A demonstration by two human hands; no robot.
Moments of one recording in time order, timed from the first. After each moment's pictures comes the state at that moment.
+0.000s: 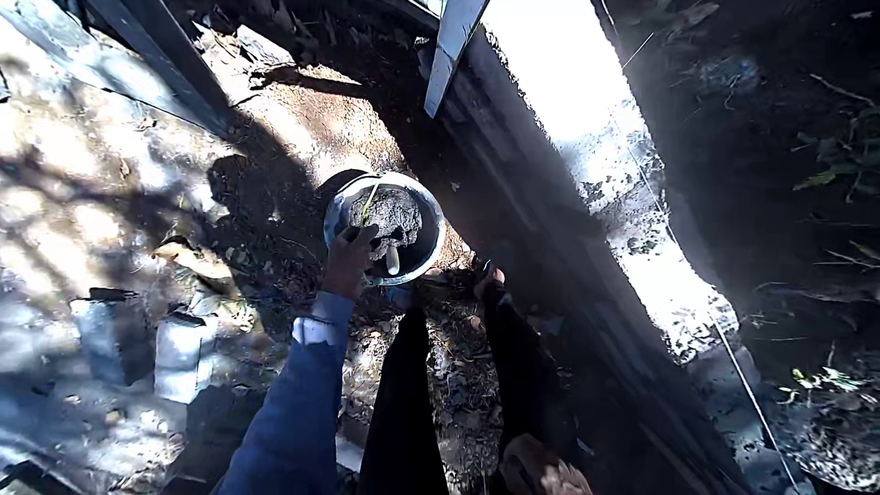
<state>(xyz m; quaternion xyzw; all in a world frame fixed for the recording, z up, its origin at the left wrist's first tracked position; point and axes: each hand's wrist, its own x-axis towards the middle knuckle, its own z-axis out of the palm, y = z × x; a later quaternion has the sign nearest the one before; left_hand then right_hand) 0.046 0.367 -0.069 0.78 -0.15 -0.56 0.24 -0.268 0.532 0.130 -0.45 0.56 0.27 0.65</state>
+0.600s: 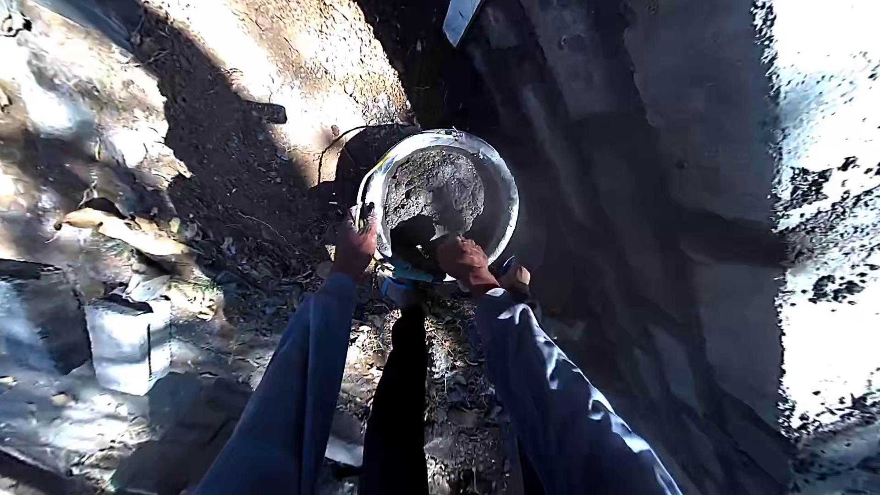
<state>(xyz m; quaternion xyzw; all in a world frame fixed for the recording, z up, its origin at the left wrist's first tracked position) 0.057 0.405 -0.266 0.82 -0.25 -0.51 0.08 -0.147 0.379 -0.259 -0.47 0.62 0.34 0.53</state>
